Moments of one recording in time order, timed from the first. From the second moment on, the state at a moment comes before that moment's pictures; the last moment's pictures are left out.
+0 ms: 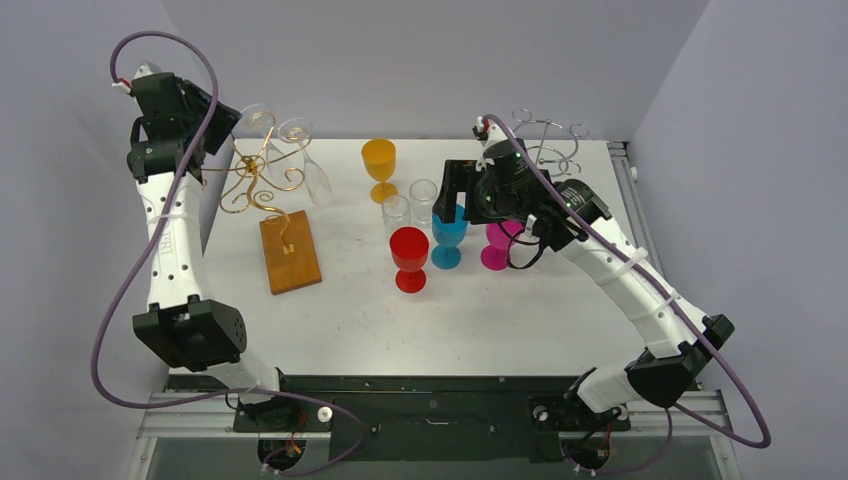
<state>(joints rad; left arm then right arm) 0.22 1.61 1.92 -0.73 0.04 -0.75 0.72 1.44 1.70 -0.88 0.07 0.50</state>
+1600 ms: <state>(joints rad) 0.29 1.73 1.85 -0.48 0.31 -0.98 0.70 1.43 1.67 -0.86 0.06 0.51</state>
